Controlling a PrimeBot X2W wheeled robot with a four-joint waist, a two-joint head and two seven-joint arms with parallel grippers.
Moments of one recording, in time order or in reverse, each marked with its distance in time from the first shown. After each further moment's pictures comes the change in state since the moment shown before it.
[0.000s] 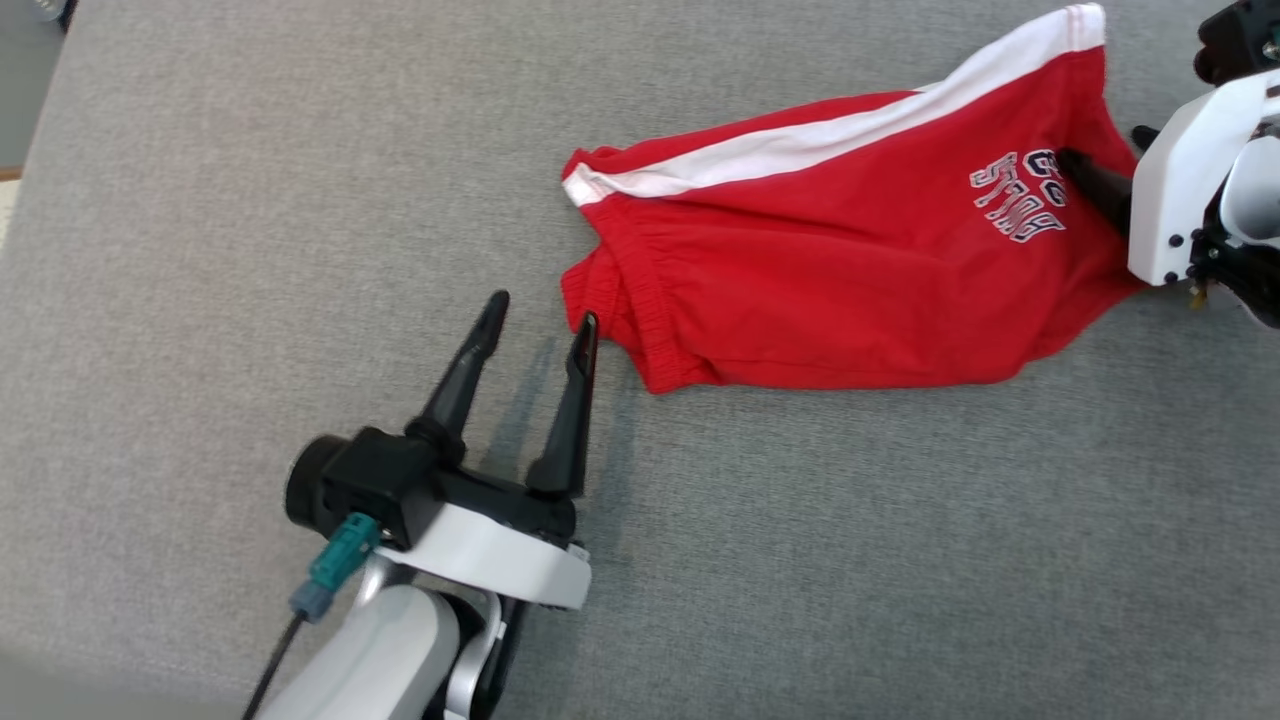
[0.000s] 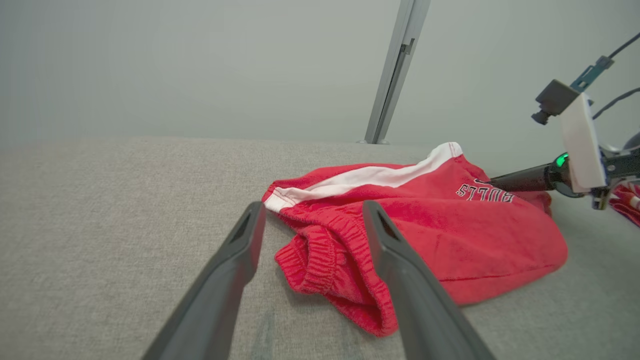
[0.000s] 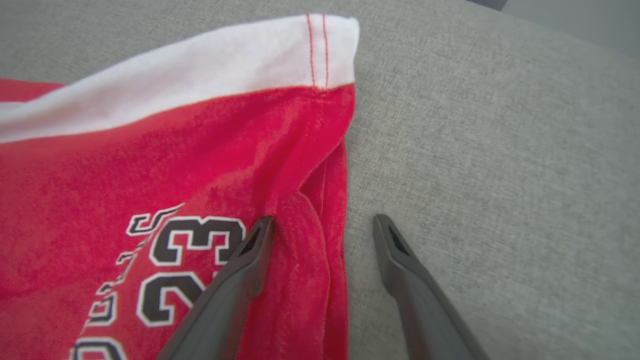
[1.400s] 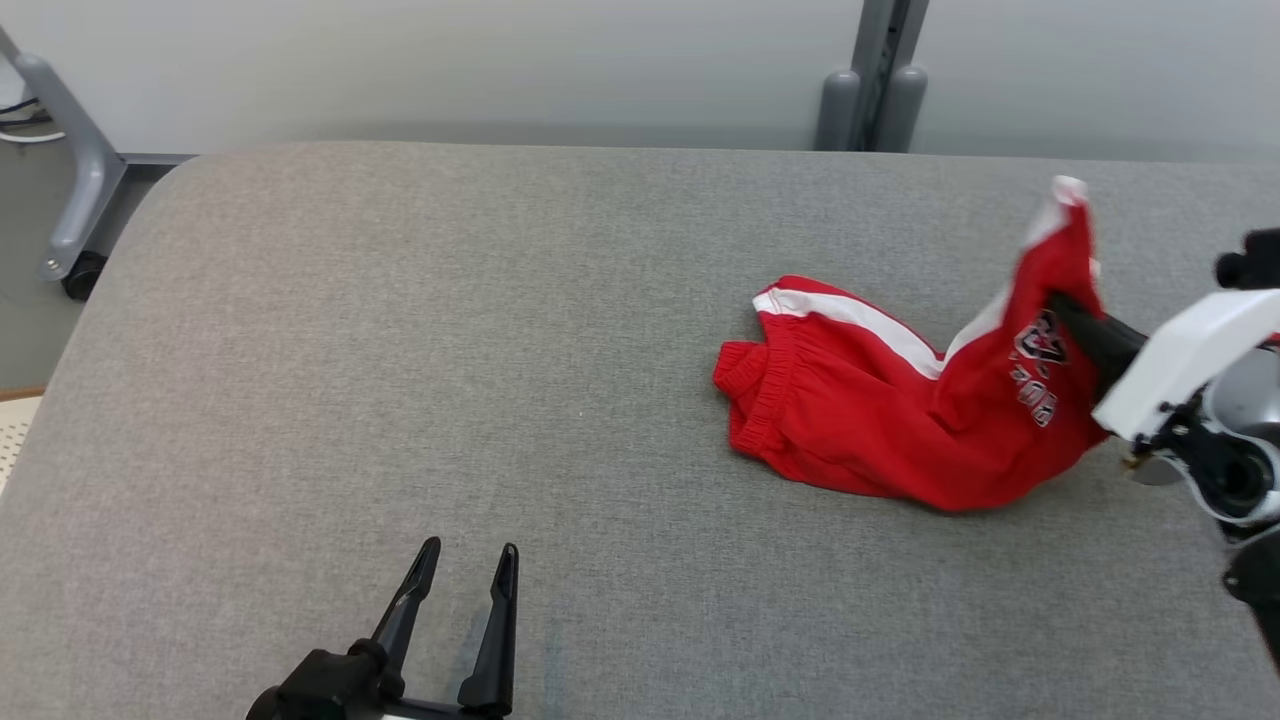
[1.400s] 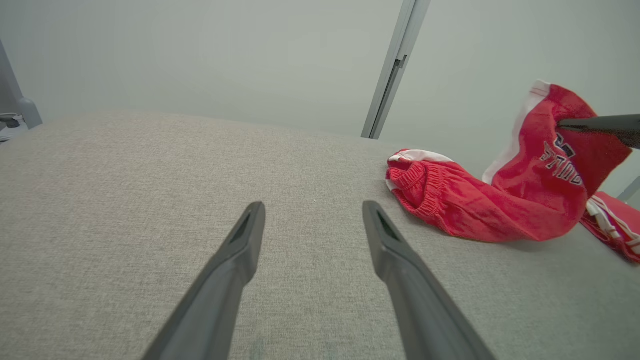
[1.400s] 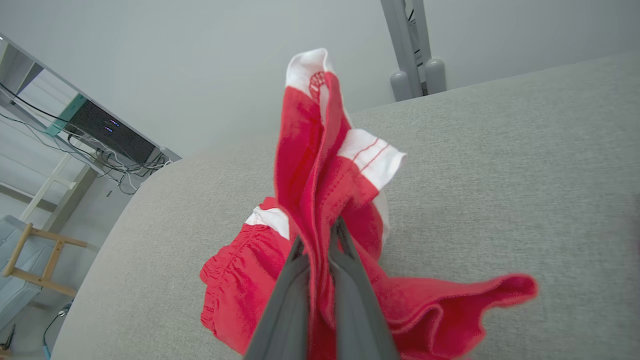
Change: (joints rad) left arm 0.435 -0.076 0.227 0.034 0.116 -0.126 -0.003; right arm 0.480 0.094 -0.465 -0.176 0.142 0.000 -0.112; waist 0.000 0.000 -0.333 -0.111
